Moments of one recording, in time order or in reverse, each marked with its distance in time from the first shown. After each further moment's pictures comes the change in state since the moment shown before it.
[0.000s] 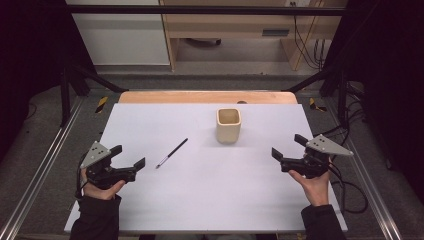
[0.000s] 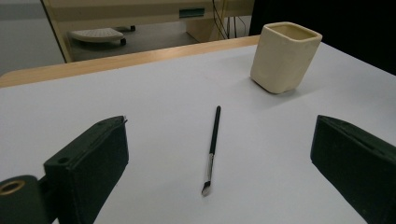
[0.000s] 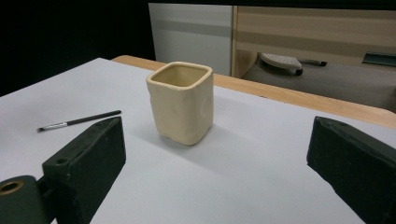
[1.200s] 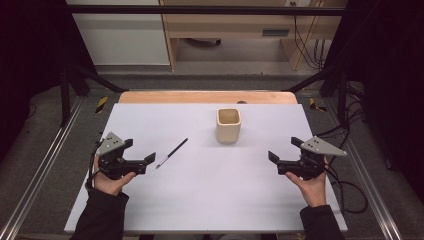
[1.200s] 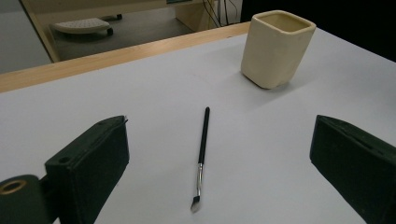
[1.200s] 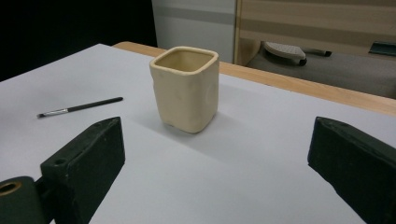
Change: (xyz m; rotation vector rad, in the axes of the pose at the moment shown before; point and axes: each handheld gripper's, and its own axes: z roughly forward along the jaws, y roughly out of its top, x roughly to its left) left arm -0.008 0.022 0.028 0.072 -0.038 0.048; right arm 0.005 -0.005 0.006 0.046 0.002 -0.016
